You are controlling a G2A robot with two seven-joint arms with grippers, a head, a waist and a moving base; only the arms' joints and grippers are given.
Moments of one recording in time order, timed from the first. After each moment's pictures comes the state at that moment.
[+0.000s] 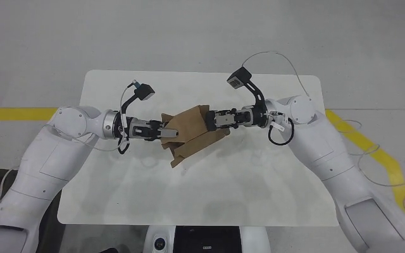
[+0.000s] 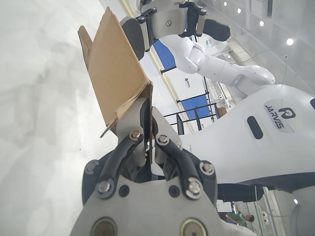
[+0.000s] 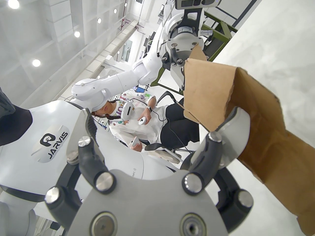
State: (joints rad) left arm 0.80 -0.81 -1.00 -1.46 -0.60 -0.53 -1.29; right arm -0.58 -1.18 0.82 -1.19 0.73 -0.50 1.32
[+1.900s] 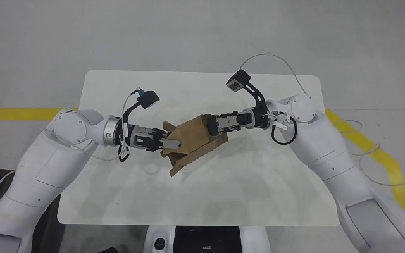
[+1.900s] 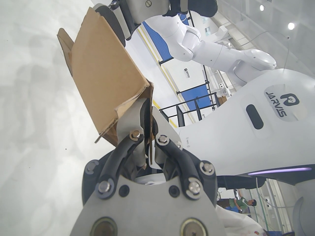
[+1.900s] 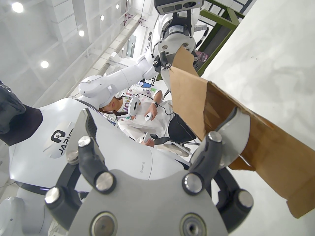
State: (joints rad) left arm 0.84 -0.77 -1.00 -1.58 -0.60 -0.53 -1.29; right arm -0.58 -1.18 0.81 -1.19 0.79 -0.44 1.38
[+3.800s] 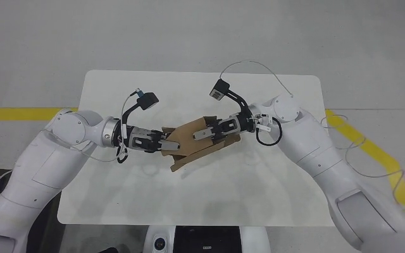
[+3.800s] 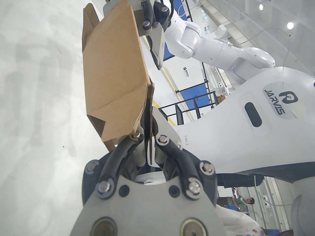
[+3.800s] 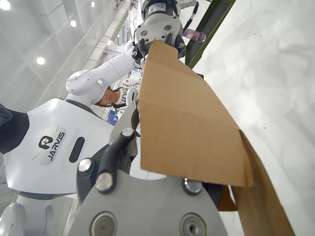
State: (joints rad) left arm 0.83 -0.74 -0.97 -1.58 -0.63 -0.54 -1.28; right arm -0.52 -1.24 0.70 -1.11 0.75 -0.41 1.41
